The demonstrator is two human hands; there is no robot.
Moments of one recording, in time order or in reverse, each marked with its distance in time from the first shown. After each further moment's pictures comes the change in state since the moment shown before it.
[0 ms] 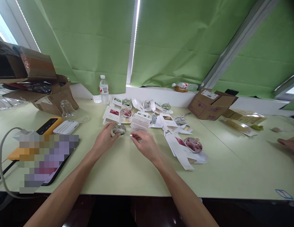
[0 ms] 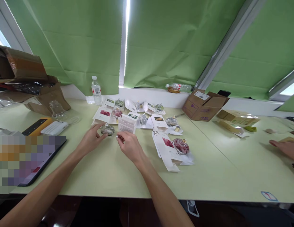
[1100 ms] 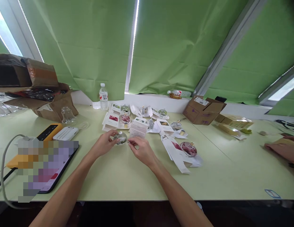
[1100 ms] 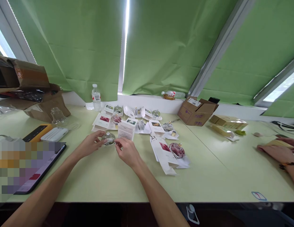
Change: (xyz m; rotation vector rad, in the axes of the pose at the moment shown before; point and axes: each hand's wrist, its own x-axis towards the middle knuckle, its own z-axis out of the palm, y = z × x) left_hand 0.004 -0.004 -0.014 -0.257 -0.234 0.033; right_hand -0.001 0.009 0.014 0.058 0.063 -0.113
